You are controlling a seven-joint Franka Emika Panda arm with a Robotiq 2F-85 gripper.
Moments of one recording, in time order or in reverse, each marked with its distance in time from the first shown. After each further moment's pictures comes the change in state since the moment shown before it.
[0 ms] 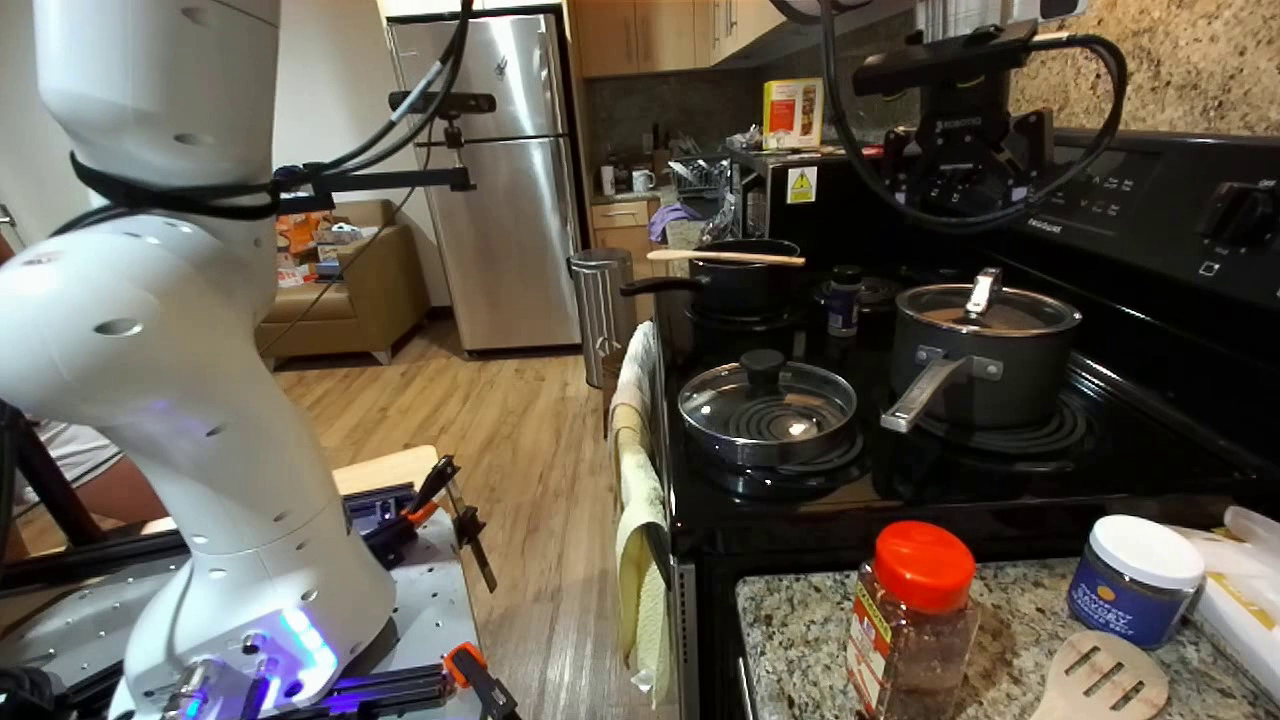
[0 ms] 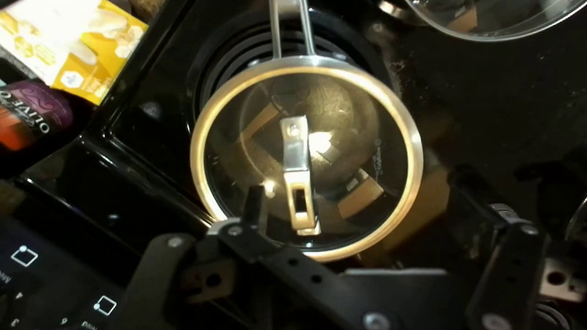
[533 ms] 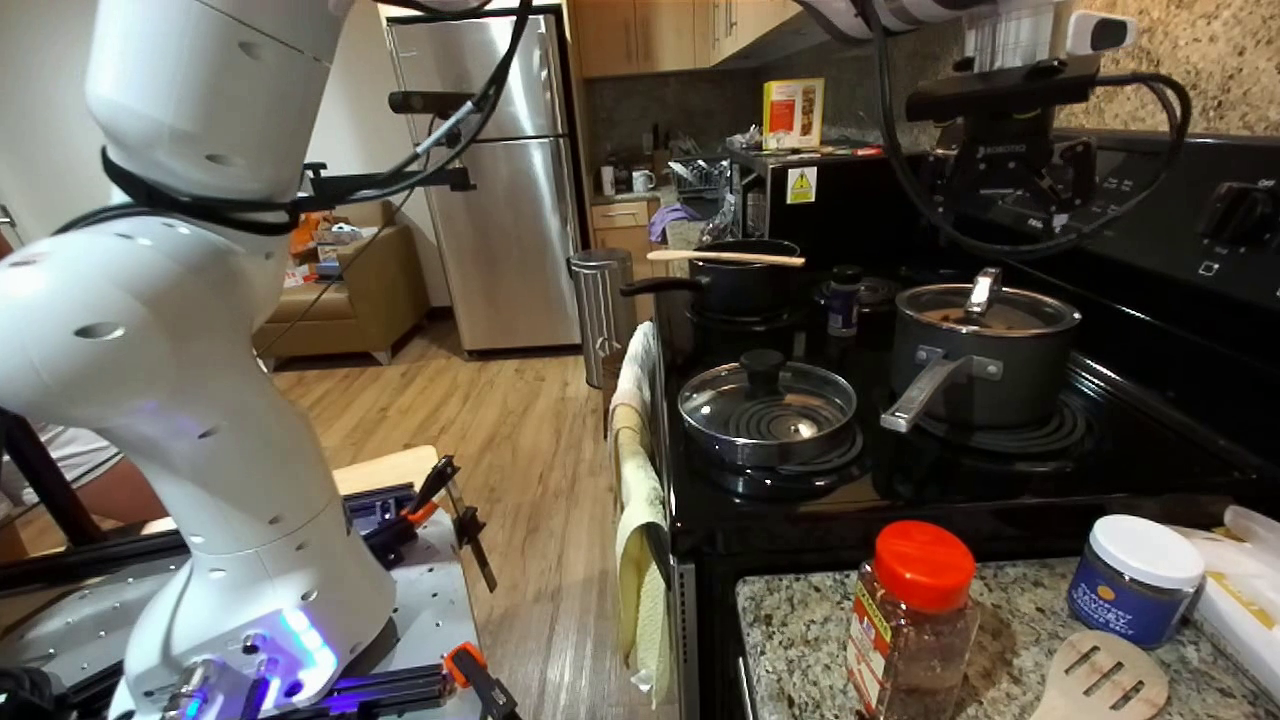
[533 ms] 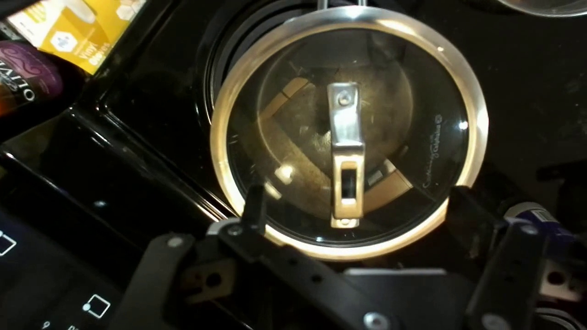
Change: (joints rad) arm -0.062 0.164 0.036 0.190 0.025 -0.041 -0.086
